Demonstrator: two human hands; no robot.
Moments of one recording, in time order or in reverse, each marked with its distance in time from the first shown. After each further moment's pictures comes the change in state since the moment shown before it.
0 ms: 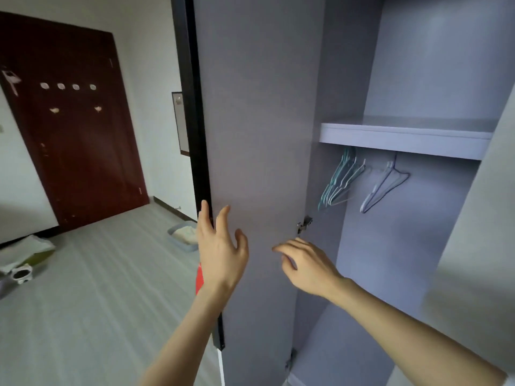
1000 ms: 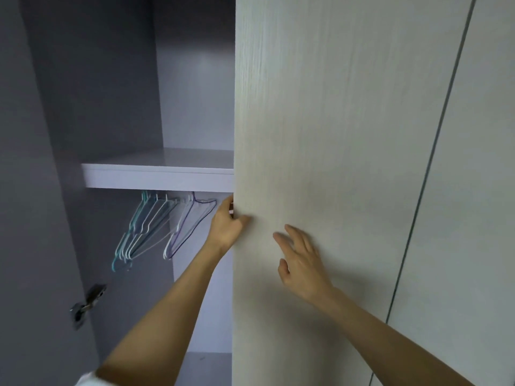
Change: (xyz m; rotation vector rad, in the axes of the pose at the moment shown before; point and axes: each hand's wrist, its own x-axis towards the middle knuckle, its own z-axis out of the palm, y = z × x) left_hand 0.022 0.314 0.297 -0.861 -0.795 0.057; right_hand -0.173 0.220 -0.216 -0.546 0.207 0.693
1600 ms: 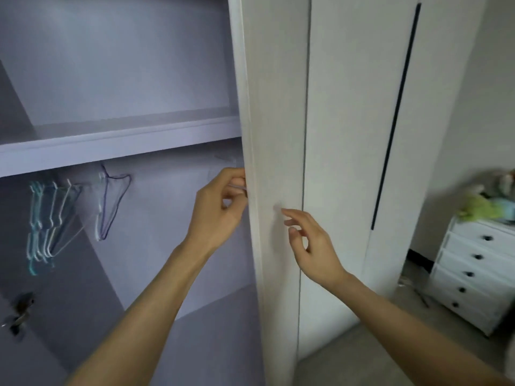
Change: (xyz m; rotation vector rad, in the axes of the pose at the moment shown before) left_hand -0.167 0.071 -0.022 -0.144 -0.468 0.458; right_hand -0.190 -0.073 -0.065 0.411 0.399 0.390
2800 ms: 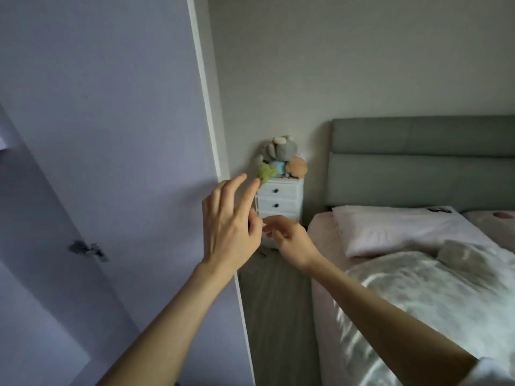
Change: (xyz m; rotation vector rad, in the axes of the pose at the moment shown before) left_hand -0.020 0.070 0.310 0.083 -0.175 0.666; right_hand -0.111 0.073 -0.231 -0.302 0.357 0.711
